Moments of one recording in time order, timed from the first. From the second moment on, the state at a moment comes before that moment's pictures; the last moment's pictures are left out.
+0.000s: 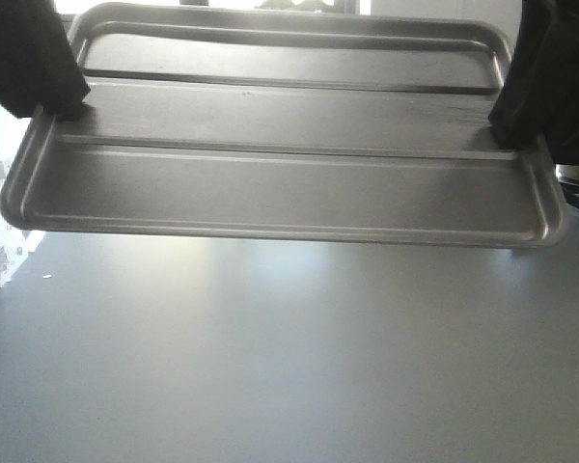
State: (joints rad) left arm -0.76 1.27 -1.15 0.11 1.00 -0.50; right arm 0.74 1.18 -0.98 -0.26 0.91 0.72
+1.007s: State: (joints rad) left arm -0.76 1.27 -1.15 0.11 1.00 -0.50; right arm 0.74 1.18 -0.98 -0.26 0.91 0.72
